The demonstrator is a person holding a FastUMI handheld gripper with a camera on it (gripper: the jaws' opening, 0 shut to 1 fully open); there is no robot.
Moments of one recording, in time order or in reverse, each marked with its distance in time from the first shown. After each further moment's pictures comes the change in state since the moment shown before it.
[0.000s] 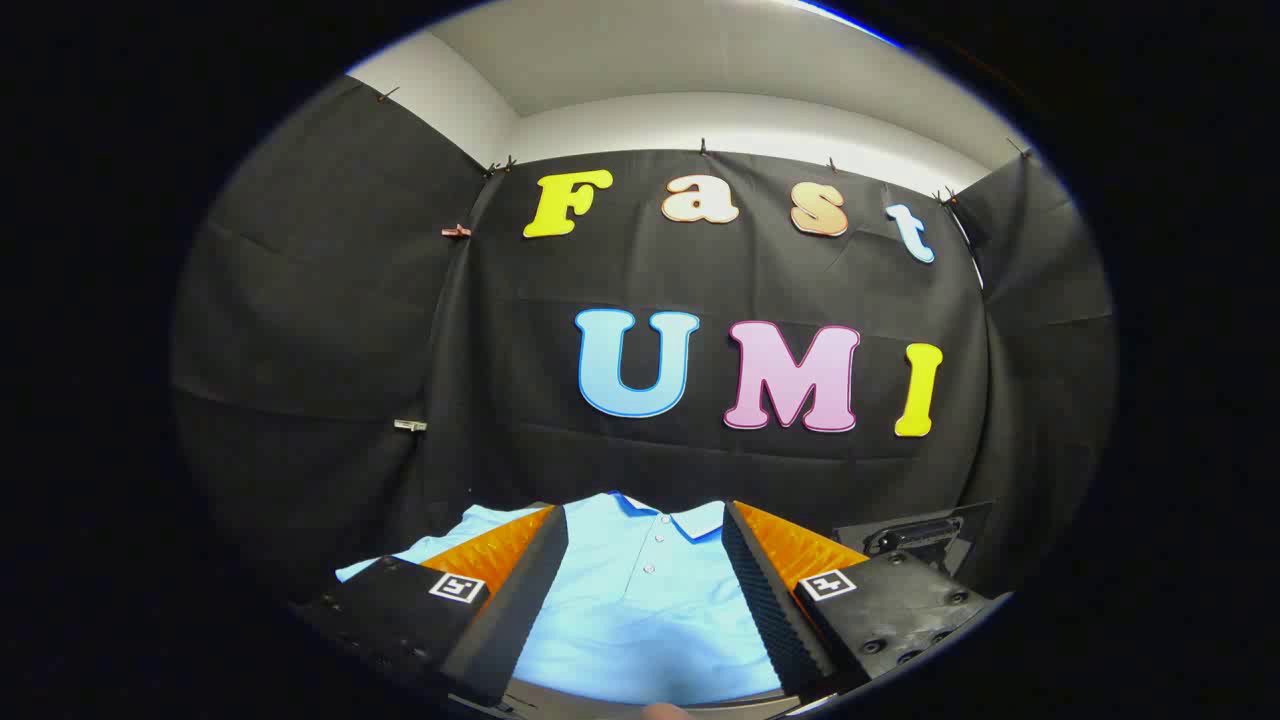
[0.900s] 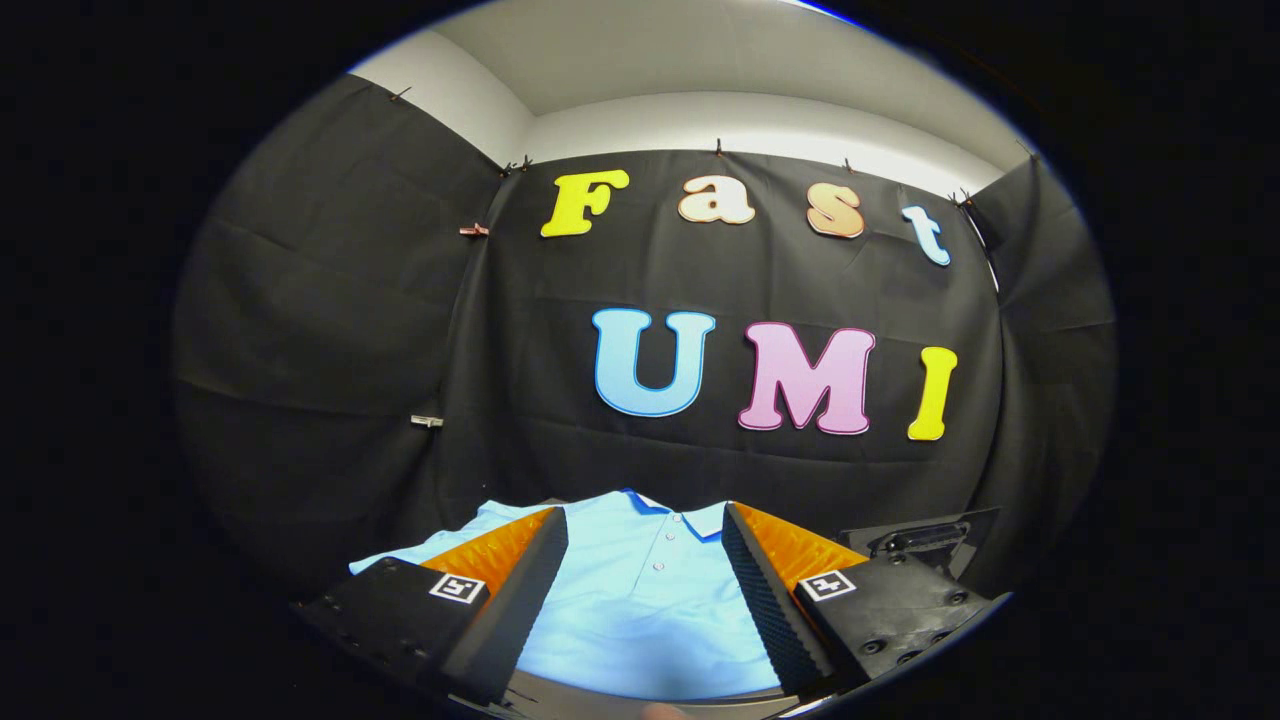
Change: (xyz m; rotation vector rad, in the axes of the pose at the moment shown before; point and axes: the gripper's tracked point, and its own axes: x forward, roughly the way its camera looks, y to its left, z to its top) arm -0.006 0.009 0.004 -0.011 0.004 0.057
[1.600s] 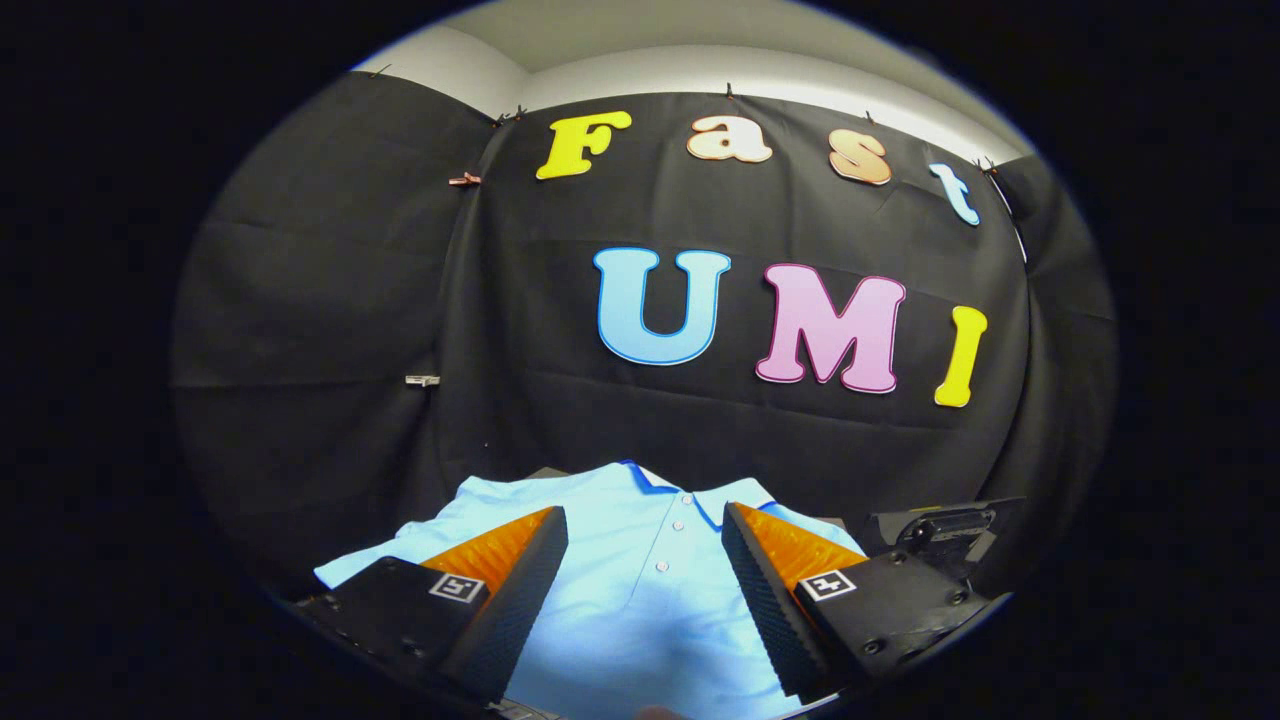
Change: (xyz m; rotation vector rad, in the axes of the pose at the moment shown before) arm 0.079 -0.010 -0.026 0.017 0.196 0.001
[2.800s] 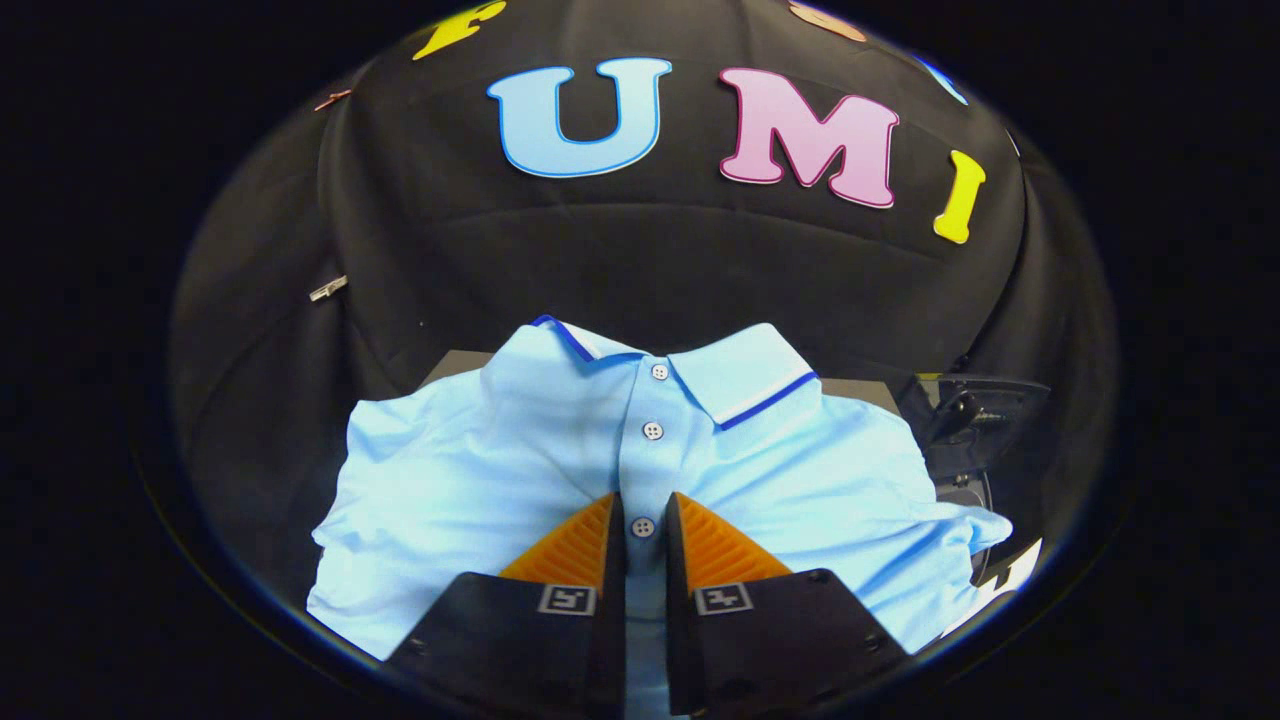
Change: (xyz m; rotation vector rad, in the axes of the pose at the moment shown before) arm 0.071 -0.014 -0.108 0.130 0.576 -0.132
